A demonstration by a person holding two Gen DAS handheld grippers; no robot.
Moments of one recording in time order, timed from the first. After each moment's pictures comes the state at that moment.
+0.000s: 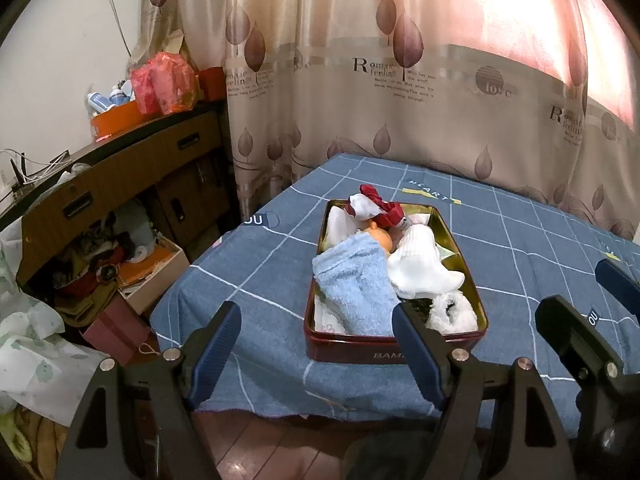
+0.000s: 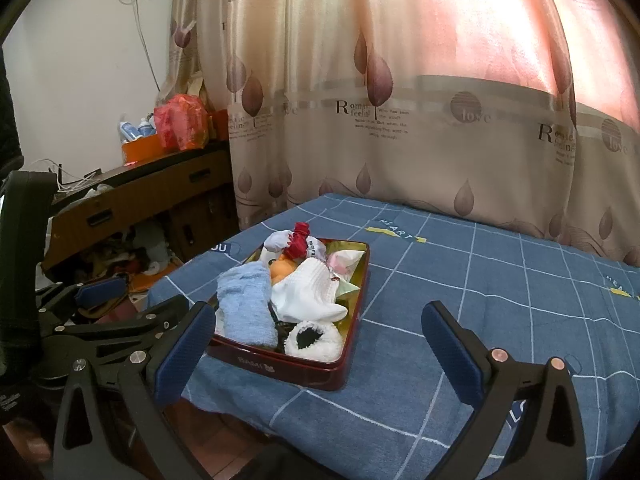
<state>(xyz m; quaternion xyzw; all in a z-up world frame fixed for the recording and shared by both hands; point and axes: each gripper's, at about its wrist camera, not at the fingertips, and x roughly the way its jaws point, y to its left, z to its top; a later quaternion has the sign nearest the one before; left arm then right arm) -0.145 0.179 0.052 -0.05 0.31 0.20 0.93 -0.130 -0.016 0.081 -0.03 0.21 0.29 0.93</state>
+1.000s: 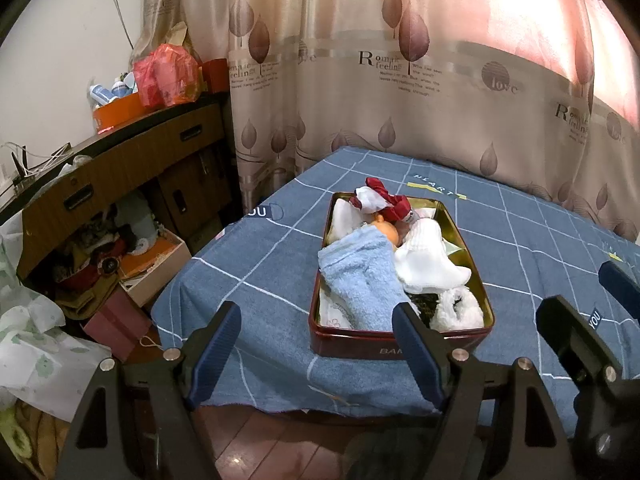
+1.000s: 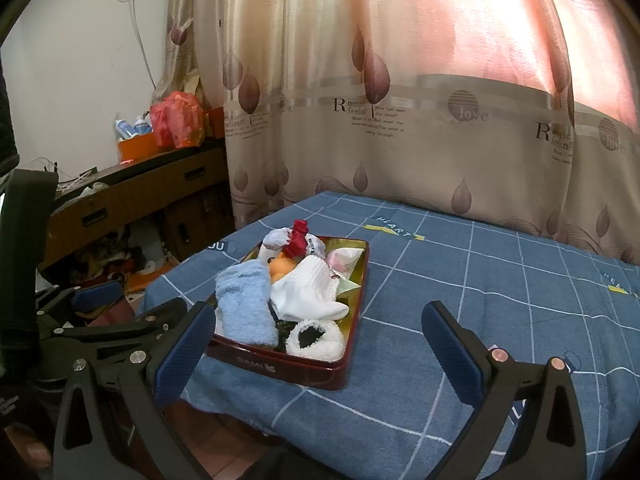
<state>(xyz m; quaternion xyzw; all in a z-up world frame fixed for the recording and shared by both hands) -0.142 0.187 0.049 -0.06 0.32 0.20 0.92 -0.126 -0.013 0.080 -0.03 0.22 0.28 0.93</state>
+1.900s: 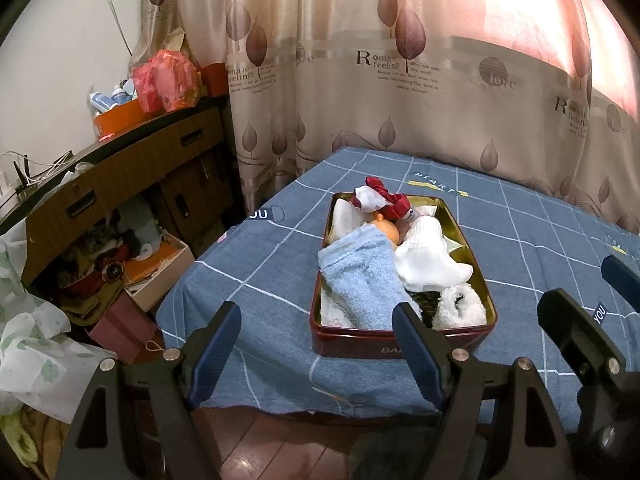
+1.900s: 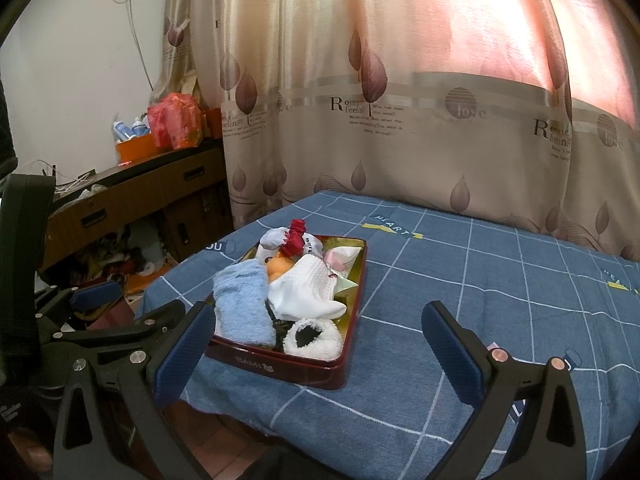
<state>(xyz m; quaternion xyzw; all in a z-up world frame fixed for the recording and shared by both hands) -0.141 0.184 0.050 -0.04 0.32 0.20 0.92 -0.126 -0.015 0.079 -0.03 0.22 0.28 0.93</state>
